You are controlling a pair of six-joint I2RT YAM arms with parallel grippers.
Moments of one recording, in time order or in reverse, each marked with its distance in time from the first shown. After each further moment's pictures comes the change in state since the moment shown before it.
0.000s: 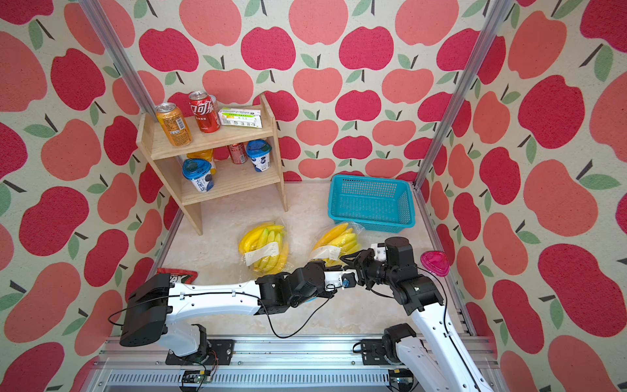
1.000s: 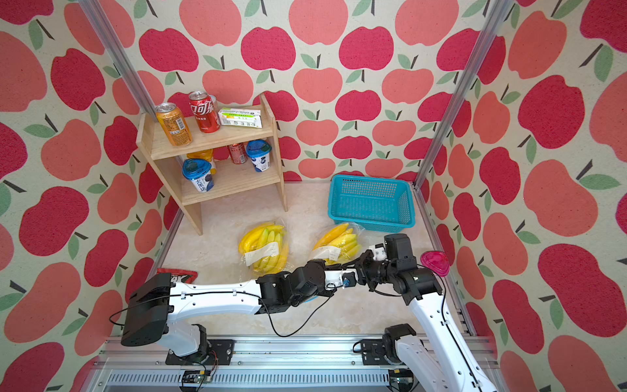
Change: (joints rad) left arm 0.003 0.006 0.005 0.000 -0.014 0.023; right arm -0.060 0.092 0.065 -0.166 -0.099 -0.174
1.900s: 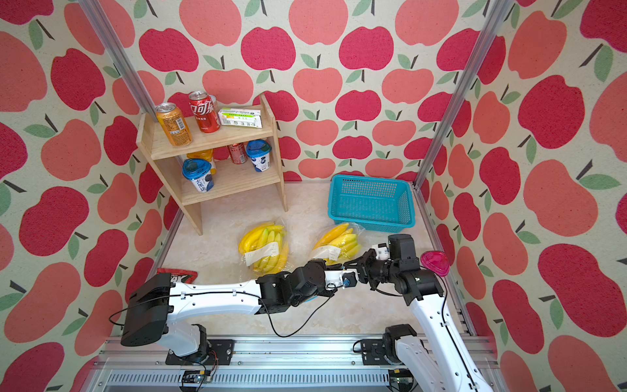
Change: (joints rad) left arm 0.000 0.000 0.002 0.009 0.009 -0.002; right arm -0.042 -0.019 -0.023 0.038 -0.014 0.021
